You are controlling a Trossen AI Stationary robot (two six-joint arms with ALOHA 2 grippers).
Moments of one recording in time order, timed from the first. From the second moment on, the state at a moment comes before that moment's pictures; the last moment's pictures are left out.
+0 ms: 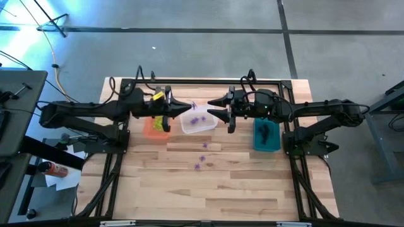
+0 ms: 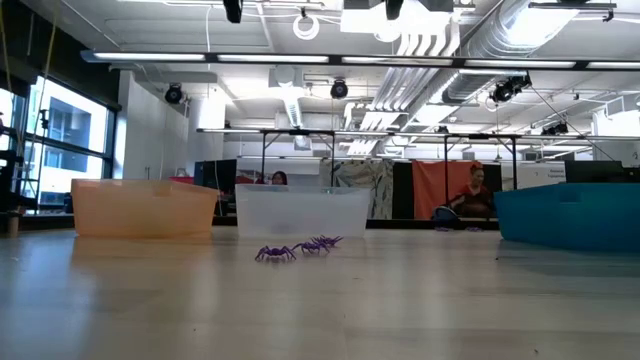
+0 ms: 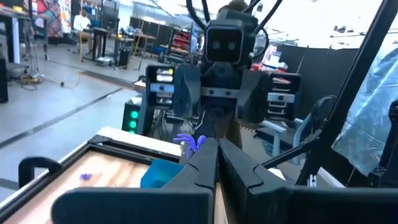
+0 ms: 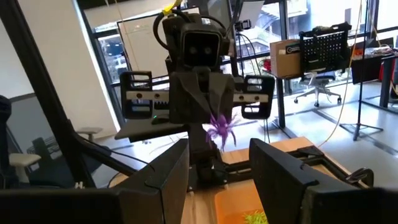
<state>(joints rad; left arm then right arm) 0.09 1.06 0.84 0.29 0.02 -0.22 -0.06 1.29 1.01 0.36 -0.02 0.18</state>
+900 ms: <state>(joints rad) 0.32 1.68 1.04 -0.25 0.10 -0.32 -0.09 1.29 1.01 0.37 0.00 0.18</state>
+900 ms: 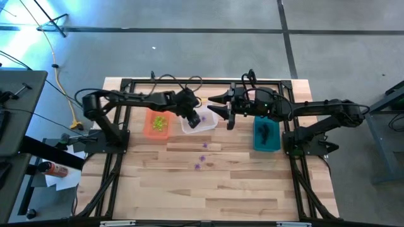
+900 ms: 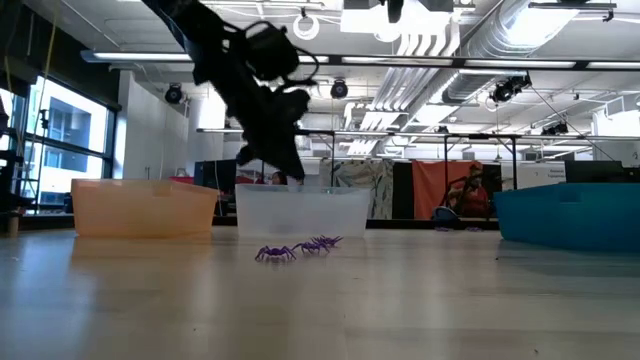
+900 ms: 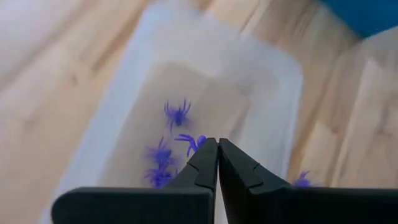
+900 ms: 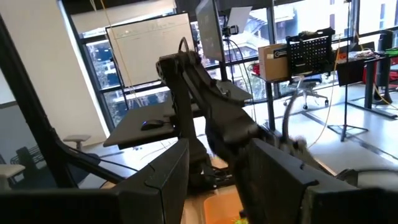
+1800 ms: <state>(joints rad) 0.37 1.59 1.15 -0.48 0.09 -0.33 -0.09 1.28 1.02 0.37 0.01 0.18</state>
